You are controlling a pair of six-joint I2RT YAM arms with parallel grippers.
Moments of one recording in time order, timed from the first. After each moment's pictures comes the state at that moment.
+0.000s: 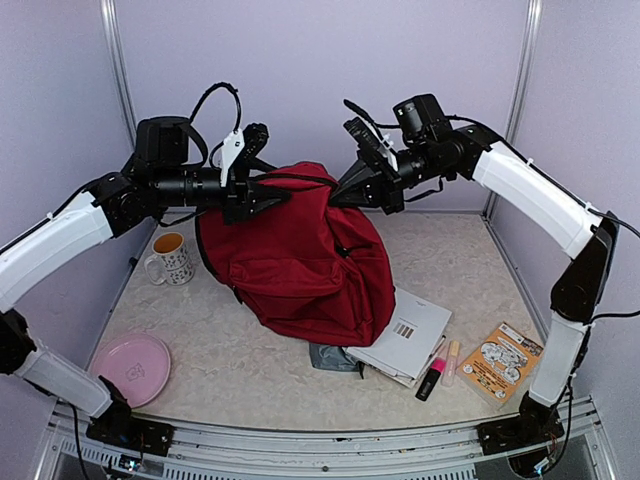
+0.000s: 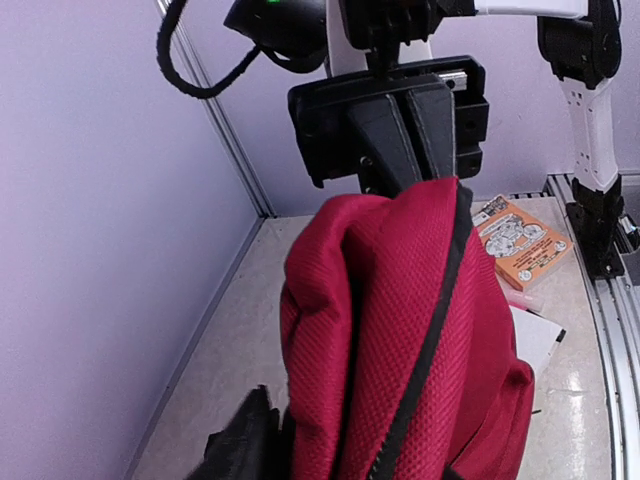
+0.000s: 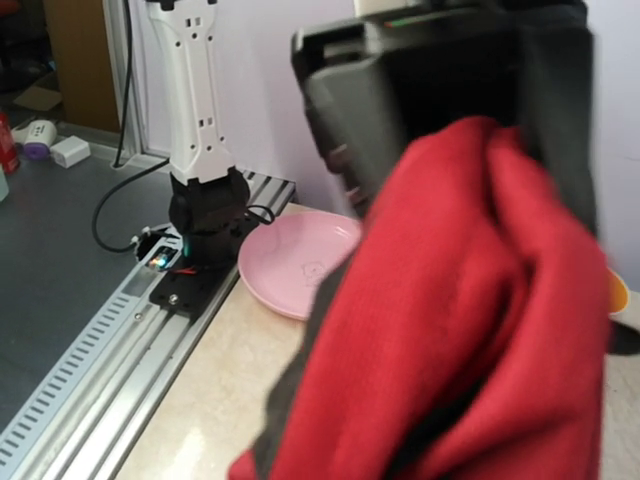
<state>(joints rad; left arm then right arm) -0.66 1.39 1.41 -0.28 0.54 0.48 0.65 1.84 2.03 -0.82 -1.14 -0.72</state>
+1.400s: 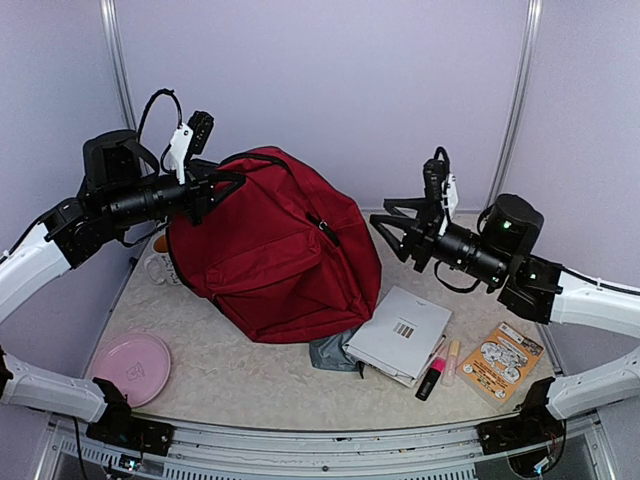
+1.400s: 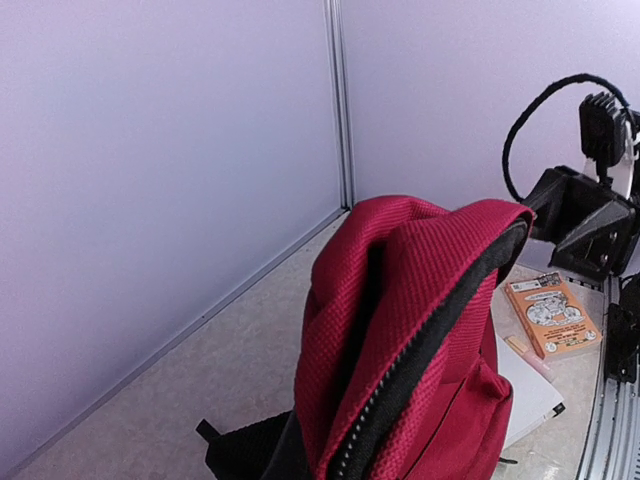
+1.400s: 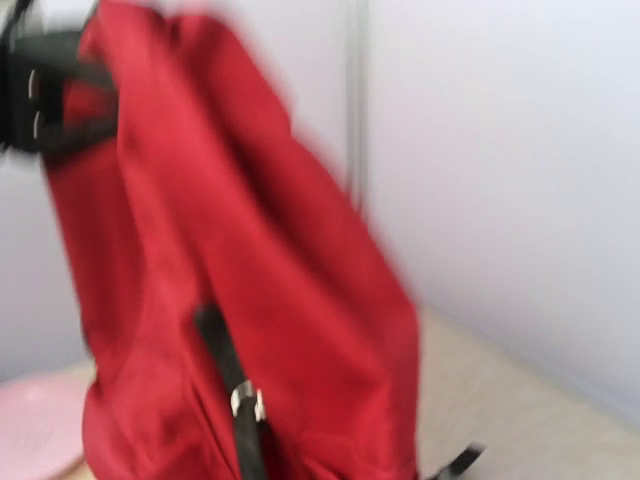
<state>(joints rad) -0.65 1.12 1.22 -0.22 0.25 0.12 0.87 1.13 0.81 0.41 -0.14 0.02</state>
